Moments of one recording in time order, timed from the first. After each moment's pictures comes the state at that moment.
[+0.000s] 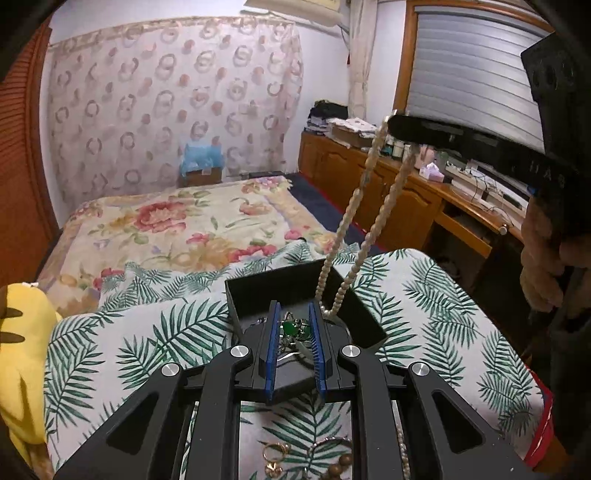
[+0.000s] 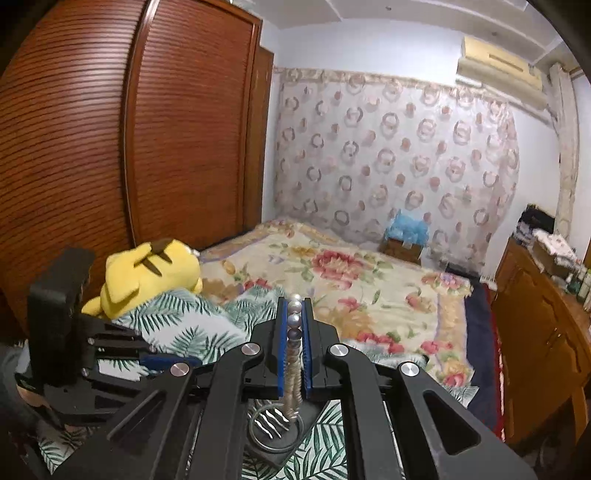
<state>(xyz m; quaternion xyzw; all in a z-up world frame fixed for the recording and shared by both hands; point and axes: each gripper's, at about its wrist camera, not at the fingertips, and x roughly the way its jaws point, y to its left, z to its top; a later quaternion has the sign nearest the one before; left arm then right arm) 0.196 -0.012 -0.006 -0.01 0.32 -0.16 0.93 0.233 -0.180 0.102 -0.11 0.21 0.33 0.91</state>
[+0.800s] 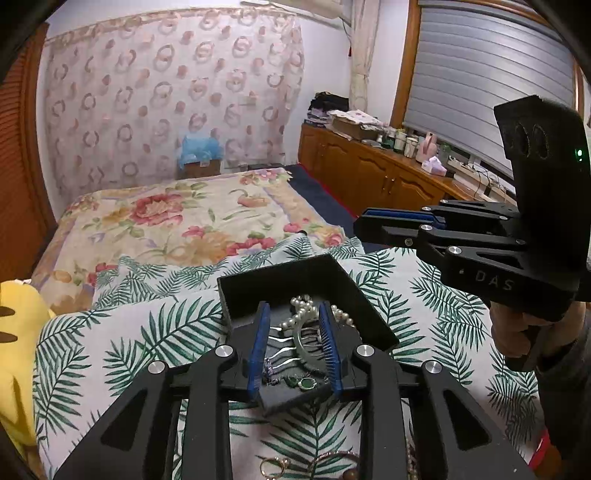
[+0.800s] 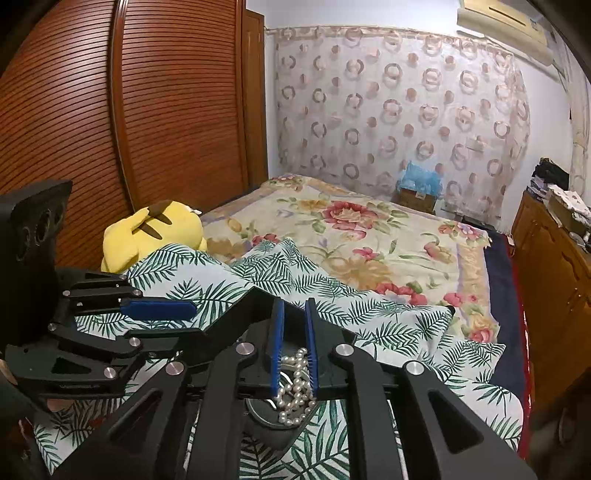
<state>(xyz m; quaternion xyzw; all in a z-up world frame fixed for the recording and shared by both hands) 0.215 -0.018 -0.014 -0.01 0.33 -0.16 0.93 0.255 -0.172 0.030 -0.10 0.29 0.34 0.89</state>
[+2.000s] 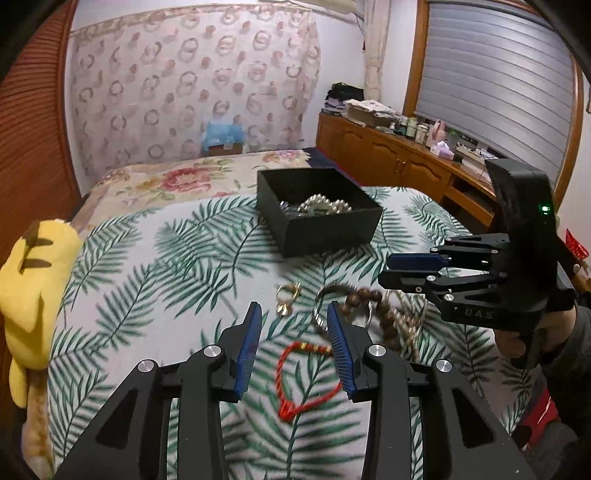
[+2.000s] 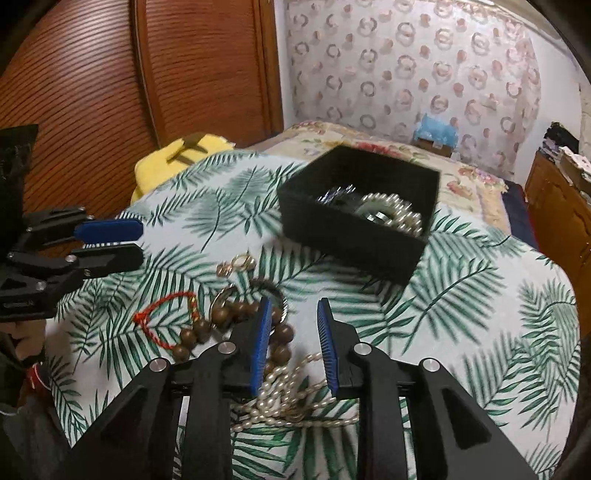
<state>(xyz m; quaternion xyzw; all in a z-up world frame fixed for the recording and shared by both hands) 0.061 0.020 -0.055 -0.01 0.35 -0.12 0.93 0.123 -0.161 -0.059 -0.11 0.37 0.35 0.85</state>
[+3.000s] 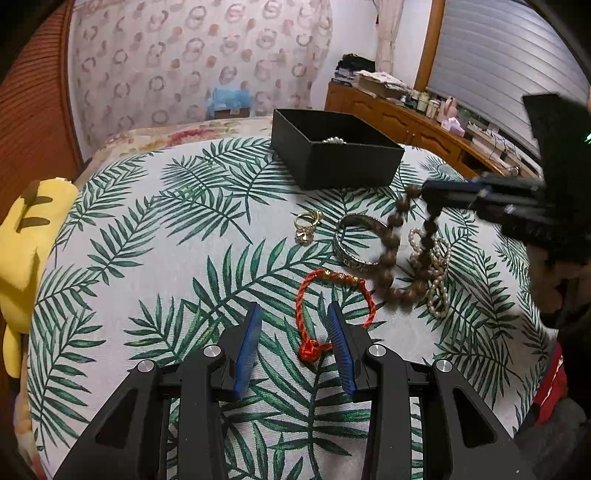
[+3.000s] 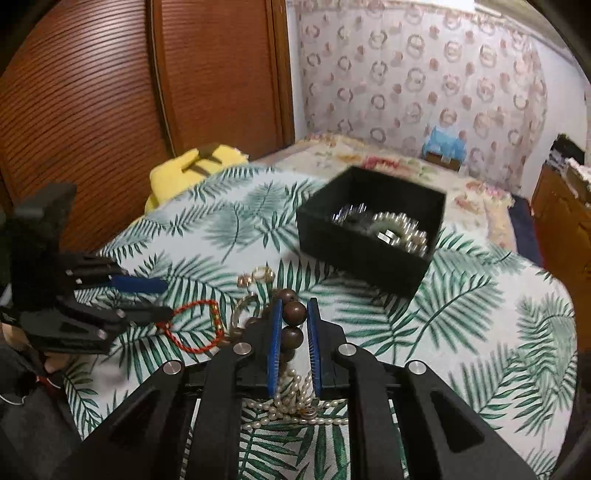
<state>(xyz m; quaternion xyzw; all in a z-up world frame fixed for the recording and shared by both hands) 0.055 0.030 -0.098 -0.01 0.41 -0.11 0.91 0.108 -0.168 -0.034 -0.11 0.34 0.37 0.86</state>
